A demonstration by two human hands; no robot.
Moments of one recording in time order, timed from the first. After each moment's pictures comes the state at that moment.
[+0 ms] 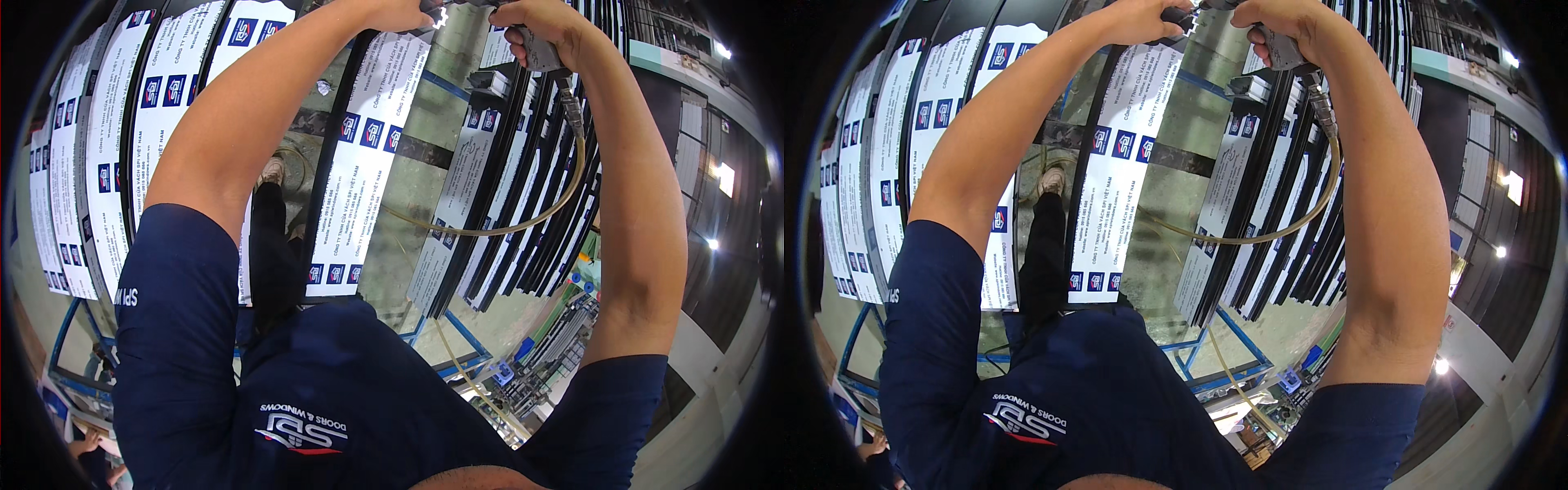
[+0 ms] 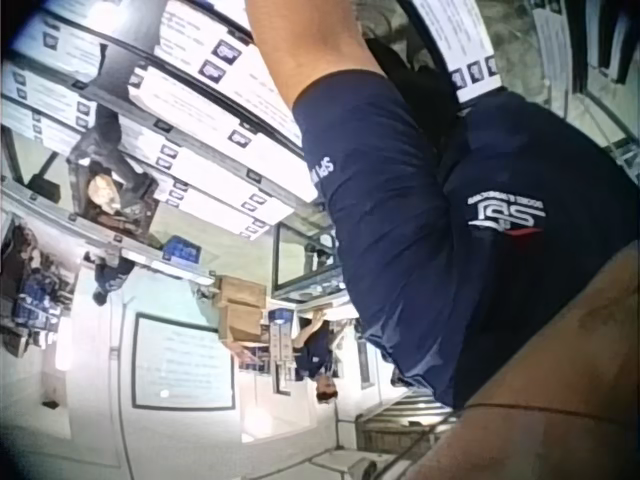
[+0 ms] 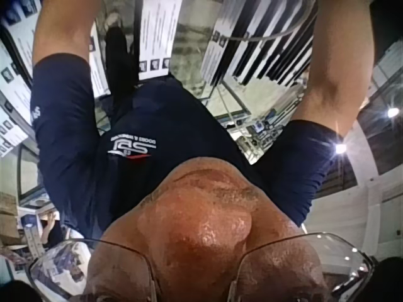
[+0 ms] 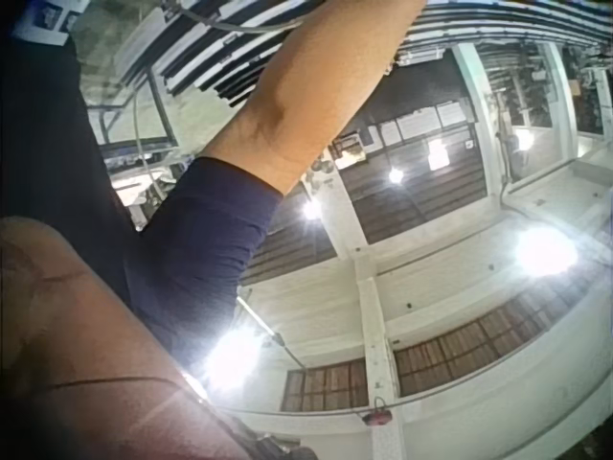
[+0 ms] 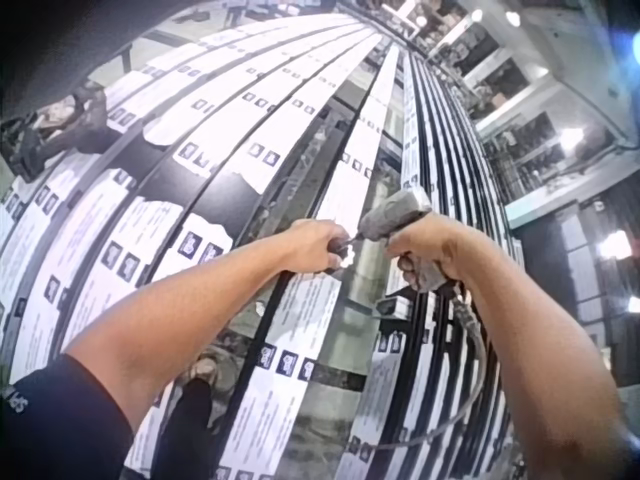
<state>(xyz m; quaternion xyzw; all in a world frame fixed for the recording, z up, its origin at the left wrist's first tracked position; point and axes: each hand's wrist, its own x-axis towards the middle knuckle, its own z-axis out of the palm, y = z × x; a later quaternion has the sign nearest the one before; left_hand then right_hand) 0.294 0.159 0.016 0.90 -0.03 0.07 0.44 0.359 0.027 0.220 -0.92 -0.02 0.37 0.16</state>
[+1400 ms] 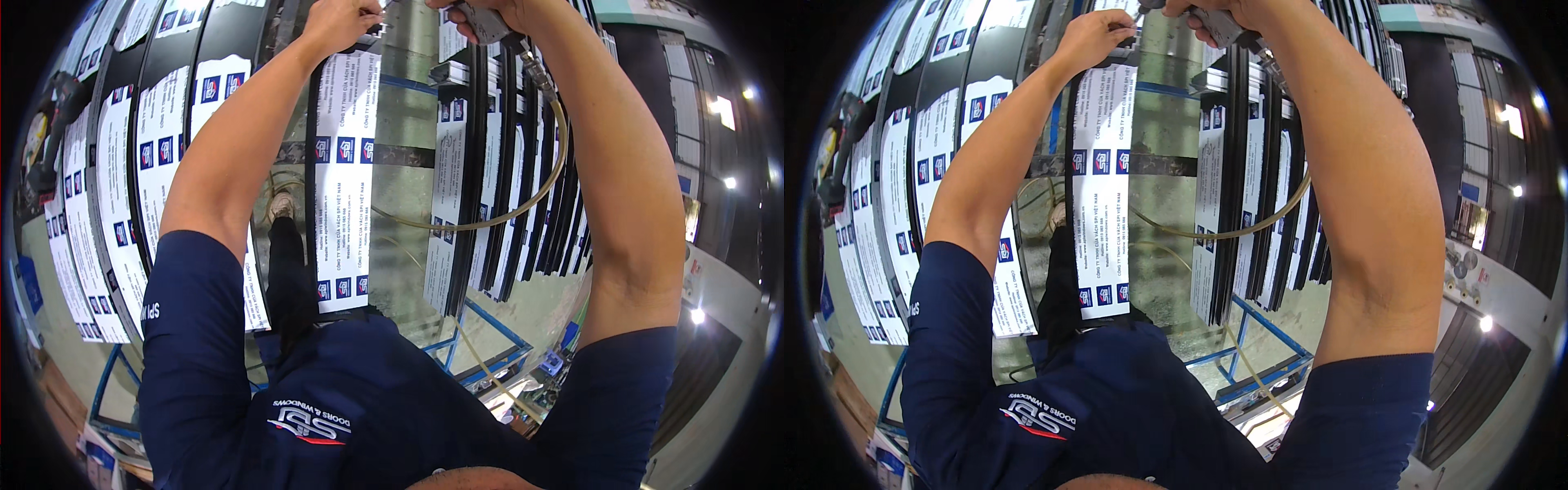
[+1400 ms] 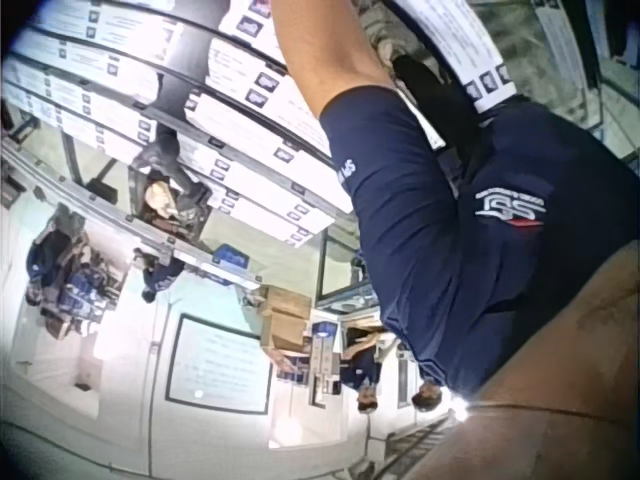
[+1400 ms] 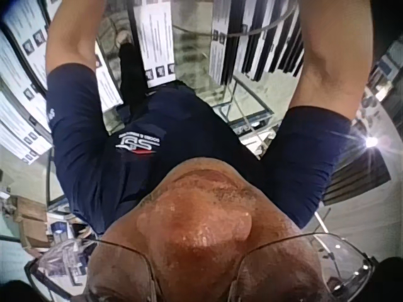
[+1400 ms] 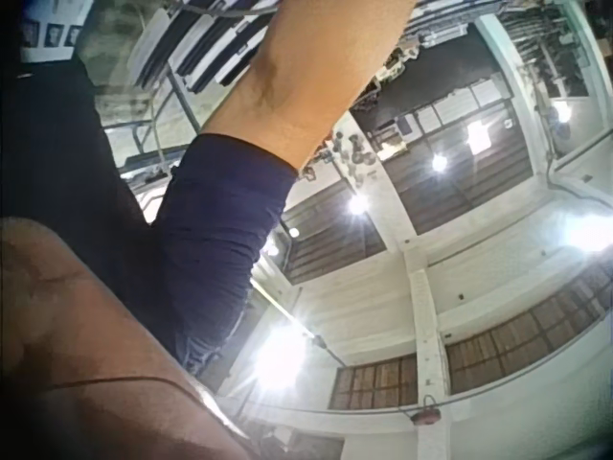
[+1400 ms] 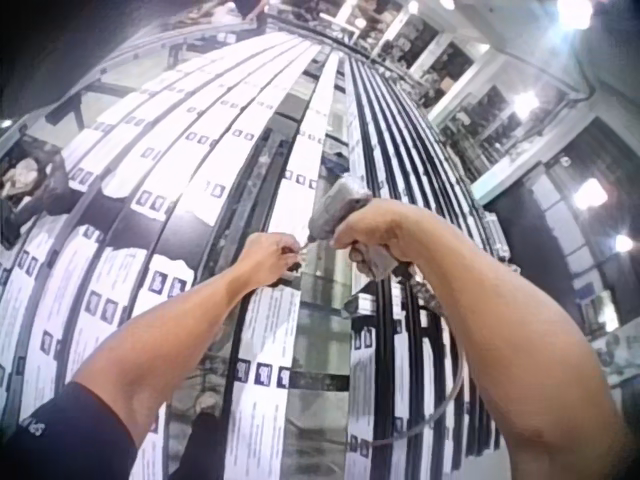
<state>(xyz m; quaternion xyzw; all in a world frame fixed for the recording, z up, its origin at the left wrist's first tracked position) 0.316 0.136 -0.004 0.88 0.02 0.20 0.43 0.384 0.004 0.236 -0.88 -0.01 0.41 0.24</state>
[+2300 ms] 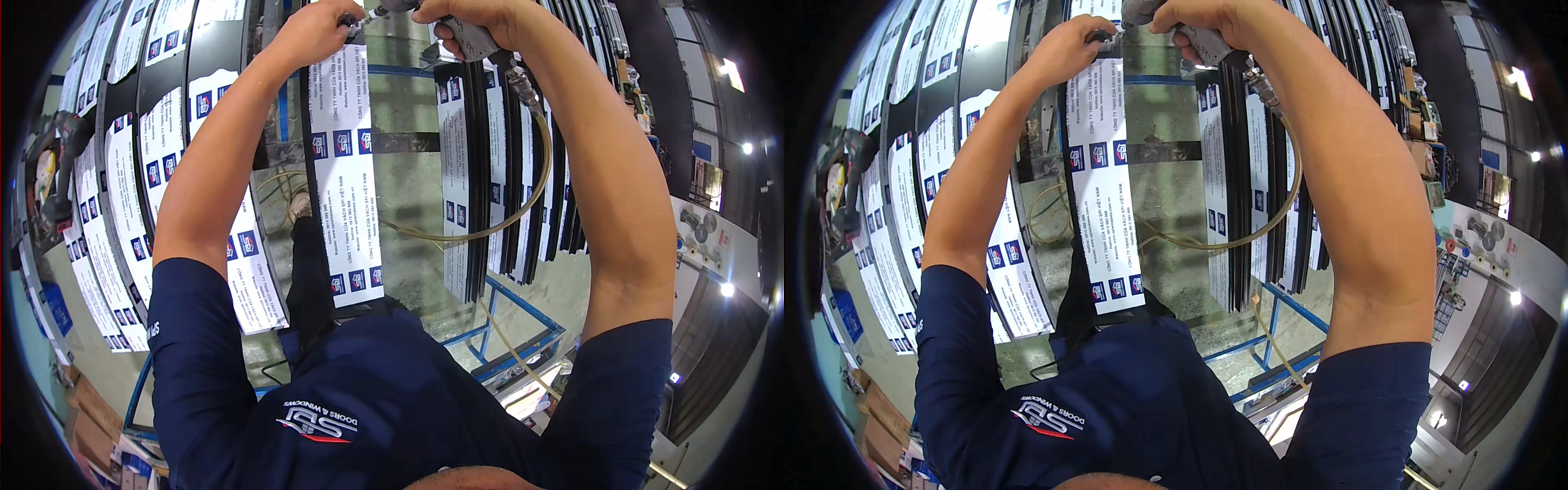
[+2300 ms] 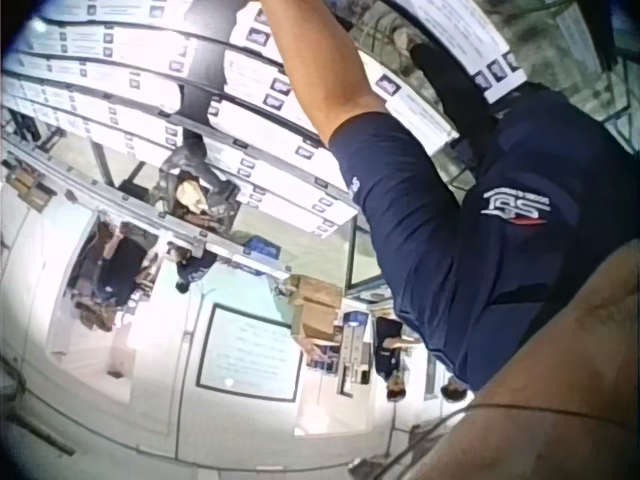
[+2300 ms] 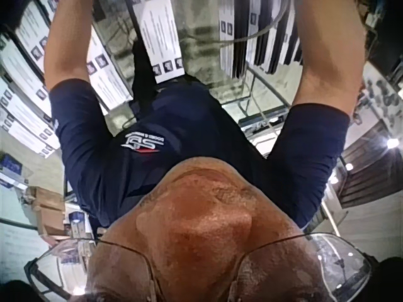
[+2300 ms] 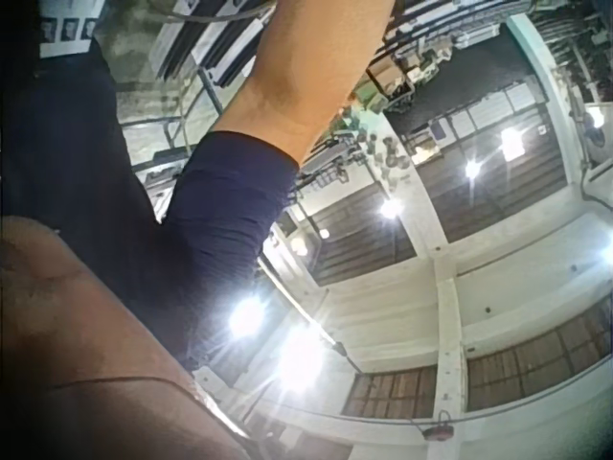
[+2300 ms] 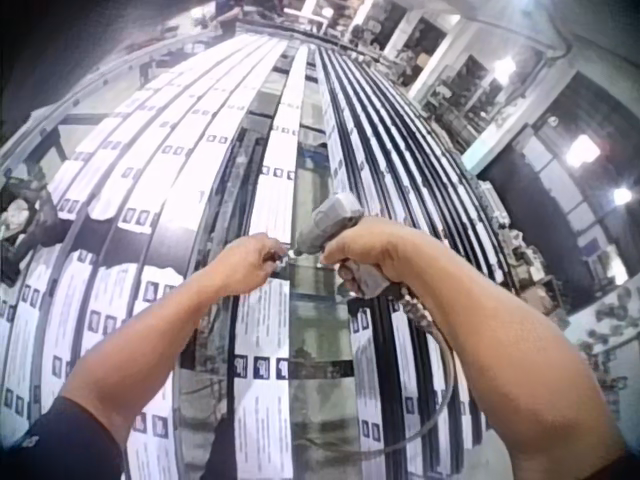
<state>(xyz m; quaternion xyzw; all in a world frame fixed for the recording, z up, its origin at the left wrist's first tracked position) 0.280 0.137 0.033 0.91 -0.09 0.13 0.37 0.353 -0.049 0.219 -0.84 0.02 0.42 0.33</state>
